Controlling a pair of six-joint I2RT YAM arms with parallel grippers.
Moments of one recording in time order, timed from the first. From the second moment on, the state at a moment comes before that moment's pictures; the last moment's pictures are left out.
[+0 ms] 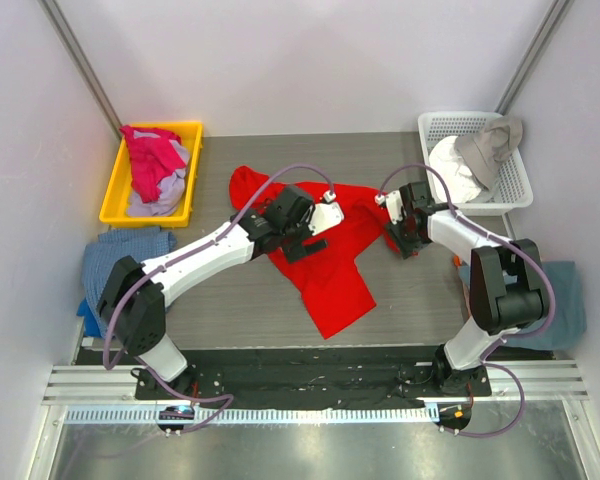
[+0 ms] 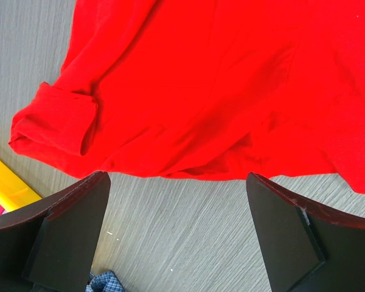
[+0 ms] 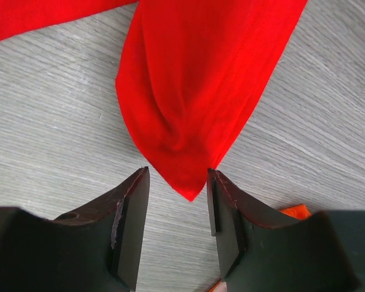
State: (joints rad) left arm -0.80 1.62 1.29 -0.50 -0.18 0.50; right arm 0.19 1.64 1.01 -0.52 0.08 -0.39
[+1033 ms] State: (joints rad) left arm -1.05 1.77 1.39 -0.63 0.13 0.34; right arm 0.19 1.69 0.99 -0.48 0.11 -0.40
